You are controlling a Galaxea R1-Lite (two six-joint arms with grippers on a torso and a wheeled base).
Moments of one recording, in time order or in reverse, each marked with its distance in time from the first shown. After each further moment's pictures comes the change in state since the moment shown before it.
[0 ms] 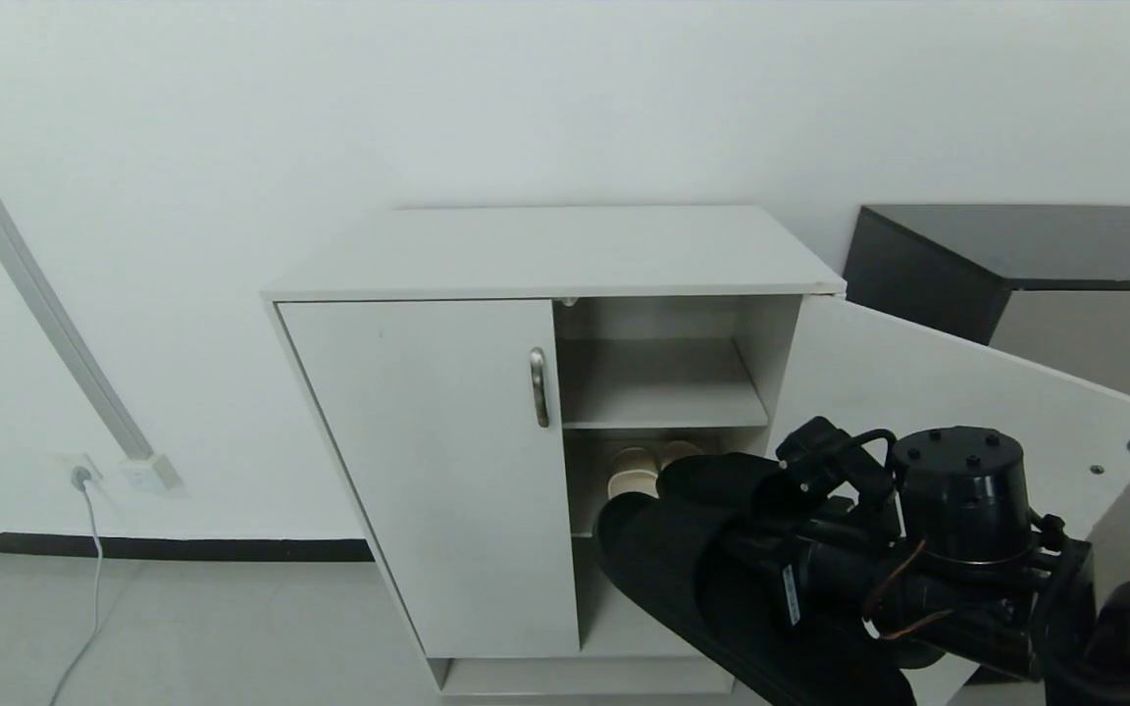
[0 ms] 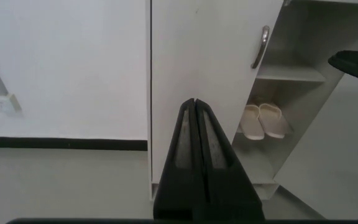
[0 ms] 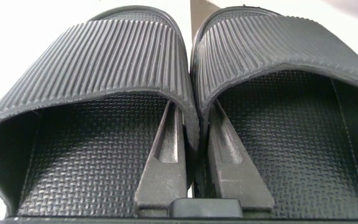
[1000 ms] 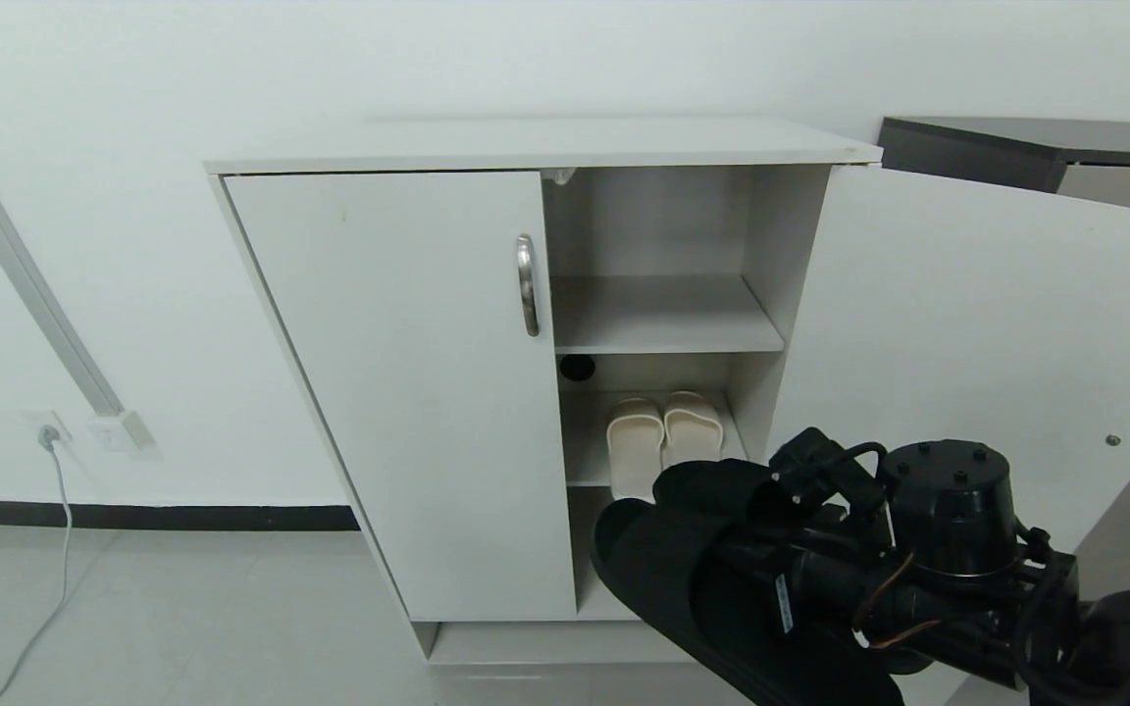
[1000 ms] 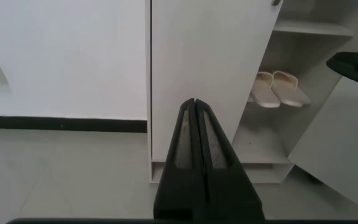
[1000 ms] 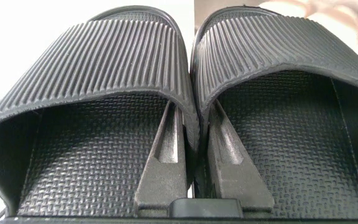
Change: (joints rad) left arm 0.000 0.000 0.000 0.000 0.000 0.003; right arm 0.005 0.040 0.023 -0.069 -0.003 -0.006
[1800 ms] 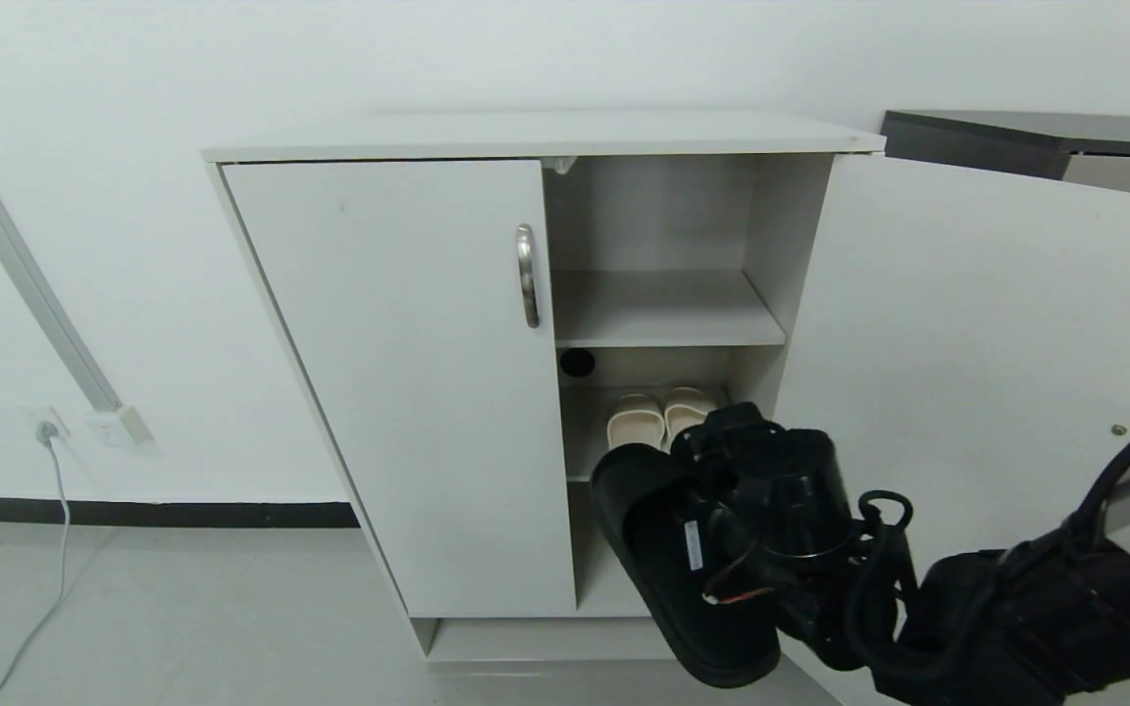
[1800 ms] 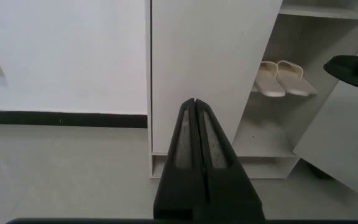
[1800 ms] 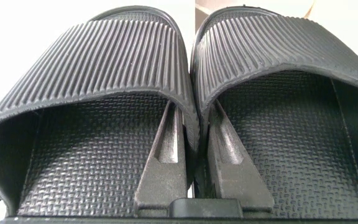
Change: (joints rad) left arm 0.000 0.000 0.000 0.000 0.001 -0.007; right arm 0.144 0.178 -0.305 0.165 -0.580 0.125
